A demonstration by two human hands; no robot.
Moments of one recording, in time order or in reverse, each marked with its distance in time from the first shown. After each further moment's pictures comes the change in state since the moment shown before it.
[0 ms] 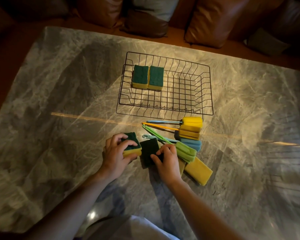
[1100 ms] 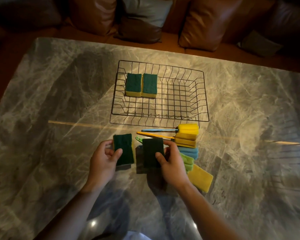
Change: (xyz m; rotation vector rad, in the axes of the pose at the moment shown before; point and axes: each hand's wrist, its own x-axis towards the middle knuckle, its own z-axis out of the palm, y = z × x) left_hand 0.022 0.011 -0.018 -0.449 0.111 -0.400; right_hand 0.017 -0.032 -0.046 0.399 -0.045 0.098
